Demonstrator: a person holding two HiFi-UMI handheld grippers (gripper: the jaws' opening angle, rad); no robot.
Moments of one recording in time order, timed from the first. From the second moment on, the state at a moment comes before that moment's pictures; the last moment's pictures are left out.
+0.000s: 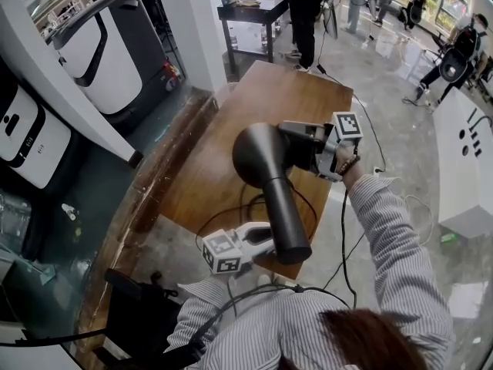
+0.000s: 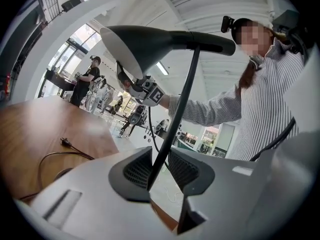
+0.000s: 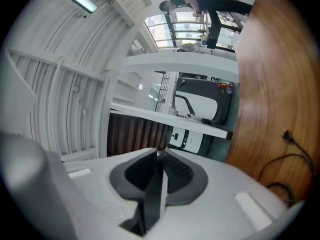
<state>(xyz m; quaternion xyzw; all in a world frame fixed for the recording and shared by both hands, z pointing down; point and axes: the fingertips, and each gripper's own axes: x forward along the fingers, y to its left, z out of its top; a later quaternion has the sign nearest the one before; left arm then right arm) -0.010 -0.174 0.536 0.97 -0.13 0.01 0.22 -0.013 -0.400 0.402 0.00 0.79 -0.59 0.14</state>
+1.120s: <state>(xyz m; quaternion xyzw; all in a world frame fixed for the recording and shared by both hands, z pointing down) -0.007 -0.171 0.536 0.96 -0.13 0.00 0.25 0.012 -0.386 0.221 0.02 0.95 -0.28 0.12</state>
